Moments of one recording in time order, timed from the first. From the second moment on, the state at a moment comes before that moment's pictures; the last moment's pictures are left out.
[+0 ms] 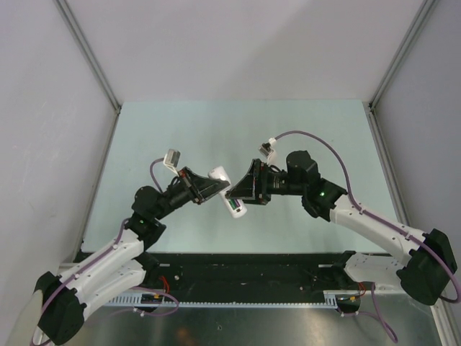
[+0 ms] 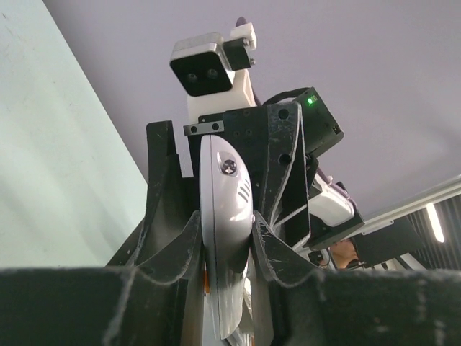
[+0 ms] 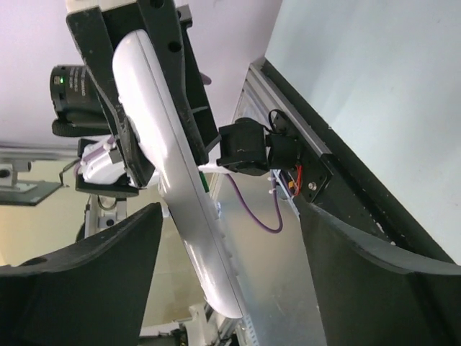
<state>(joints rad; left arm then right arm) -0.59 0.79 0.39 0.65 0.45 -1.29 0.77 1.16 0.86 0.05 -0.61 1.08</state>
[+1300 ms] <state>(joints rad) -0.49 0.64 0.26 0.48 0.54 -1.19 0.50 1.66 0.97 -0.14 0.11 0.42</state>
